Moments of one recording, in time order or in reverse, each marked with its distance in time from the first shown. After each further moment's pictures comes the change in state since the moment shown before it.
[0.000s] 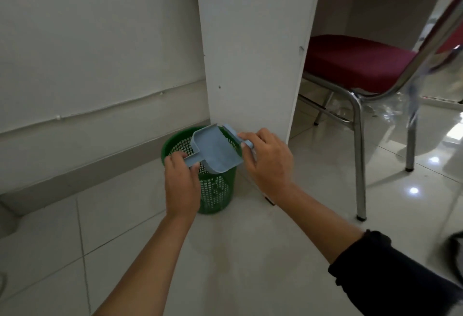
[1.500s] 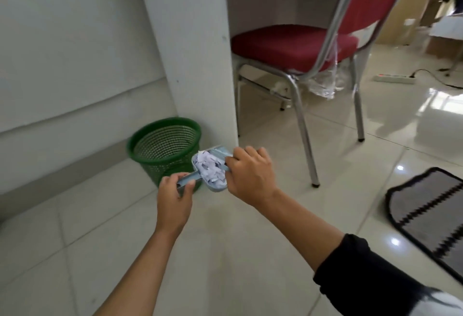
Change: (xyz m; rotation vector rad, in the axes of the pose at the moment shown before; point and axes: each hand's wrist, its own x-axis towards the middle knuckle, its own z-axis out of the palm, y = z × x) left_hand -0.107 0.051 0.016 -0.166 -0.203 -0.068; right_hand -0.092 0.025 -0.102 -0.384 -0.188 -0.096
